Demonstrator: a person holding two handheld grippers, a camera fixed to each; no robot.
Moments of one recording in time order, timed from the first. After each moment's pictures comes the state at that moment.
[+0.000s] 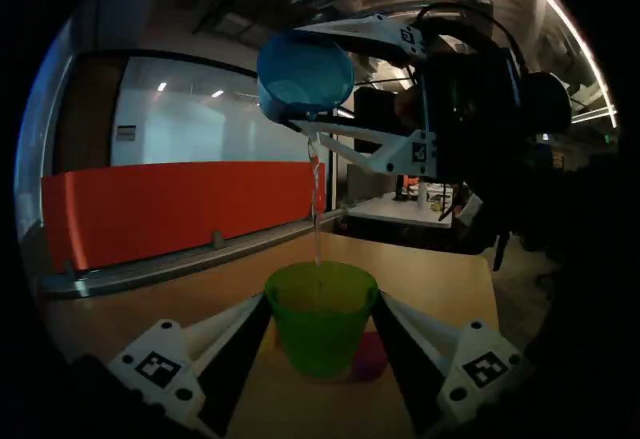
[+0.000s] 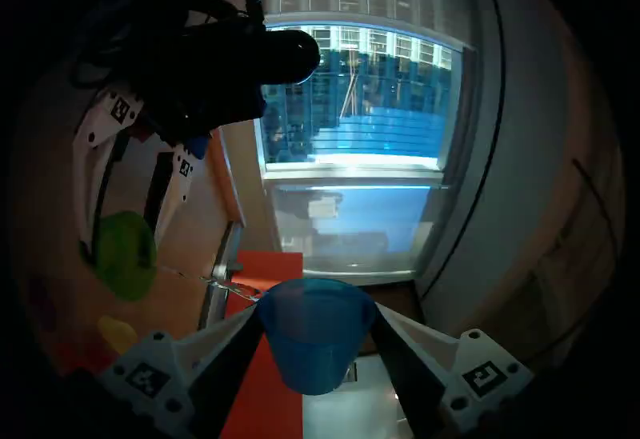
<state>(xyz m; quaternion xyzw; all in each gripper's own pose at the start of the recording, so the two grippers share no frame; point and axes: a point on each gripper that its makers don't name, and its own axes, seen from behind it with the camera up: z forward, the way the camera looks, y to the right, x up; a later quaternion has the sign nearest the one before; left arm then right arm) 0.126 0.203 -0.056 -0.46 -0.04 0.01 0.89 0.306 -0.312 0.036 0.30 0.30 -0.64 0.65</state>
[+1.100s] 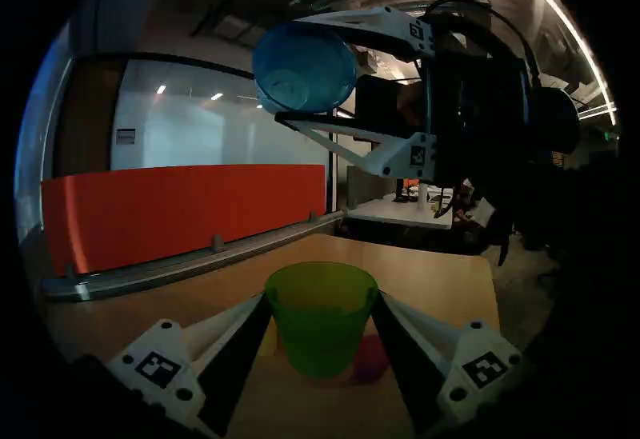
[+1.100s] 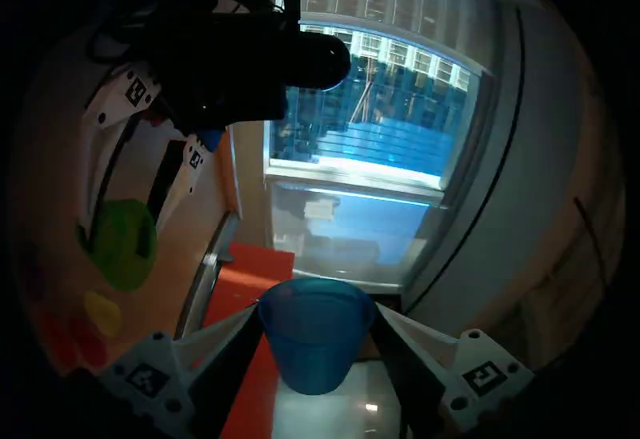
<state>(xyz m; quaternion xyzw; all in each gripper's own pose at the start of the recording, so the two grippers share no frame) 0.130 0.203 -0.055 -0.46 -0.04 0.02 0.89 0.312 -0.323 0.024 0.28 0.32 -0.67 0.60</state>
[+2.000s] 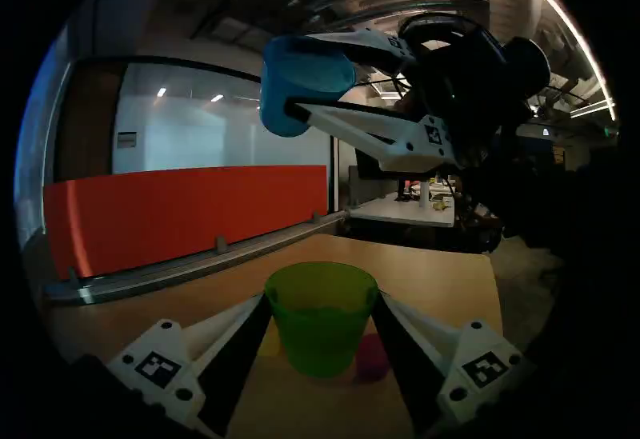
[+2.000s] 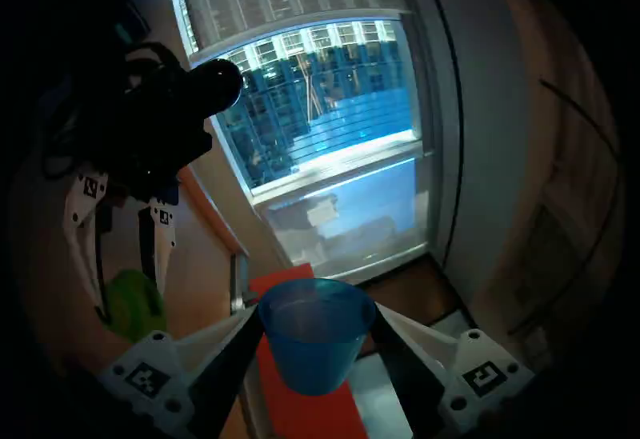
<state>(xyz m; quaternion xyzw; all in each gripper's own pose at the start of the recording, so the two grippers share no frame) 0.134 0.200 -0.054 -0.46 -0.03 0.02 0.89 0.315 -0.303 0.021 0.36 0.25 -0.50 0.75</state>
